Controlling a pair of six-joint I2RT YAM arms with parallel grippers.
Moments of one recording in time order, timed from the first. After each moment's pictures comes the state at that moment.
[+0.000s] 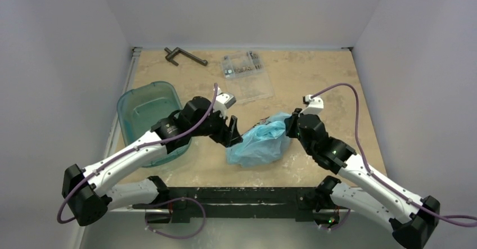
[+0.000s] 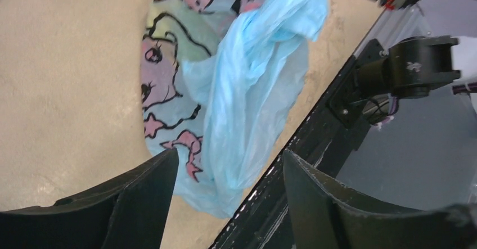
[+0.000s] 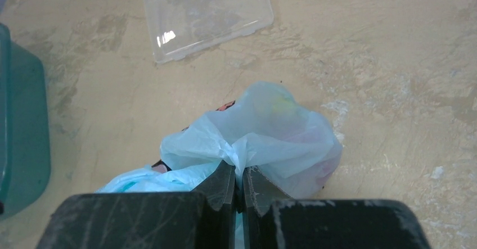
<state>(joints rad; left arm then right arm) -0.81 1.08 0.88 -0.41 0.24 -0.37 0.75 0.77 0.65 -0.36 0.53 0.59</state>
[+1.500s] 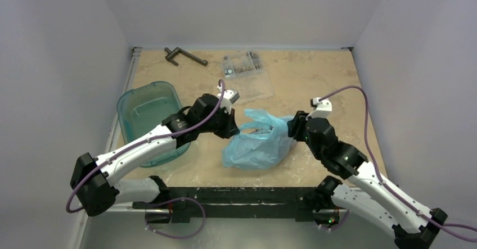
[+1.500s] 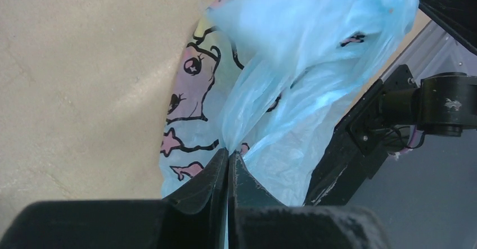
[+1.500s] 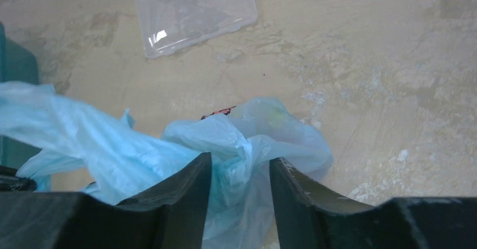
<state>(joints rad) -0.82 1.21 0.95 -0.38 0.15 -0.42 0.75 0.65 0.66 -0.51 0.55 0.59</state>
